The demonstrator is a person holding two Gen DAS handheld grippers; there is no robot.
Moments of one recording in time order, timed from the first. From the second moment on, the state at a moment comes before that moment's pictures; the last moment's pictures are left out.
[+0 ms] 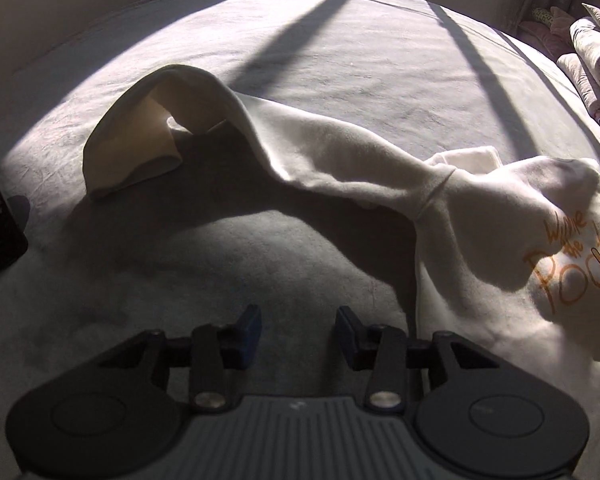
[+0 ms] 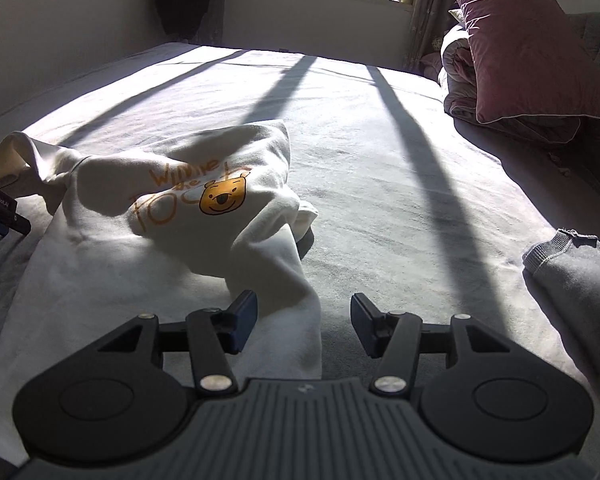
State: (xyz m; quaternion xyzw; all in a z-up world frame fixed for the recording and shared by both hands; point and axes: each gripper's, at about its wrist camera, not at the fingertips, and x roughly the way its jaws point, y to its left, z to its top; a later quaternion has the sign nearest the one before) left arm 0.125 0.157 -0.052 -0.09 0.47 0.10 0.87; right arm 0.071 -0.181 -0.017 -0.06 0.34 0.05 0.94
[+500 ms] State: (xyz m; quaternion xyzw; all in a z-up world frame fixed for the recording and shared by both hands) left arm 0.023 0.126 -0.066 -0.23 0.48 -0.01 0.84; right arm 0.052 -0.267 -0.021 0.08 0.39 0.03 0.92
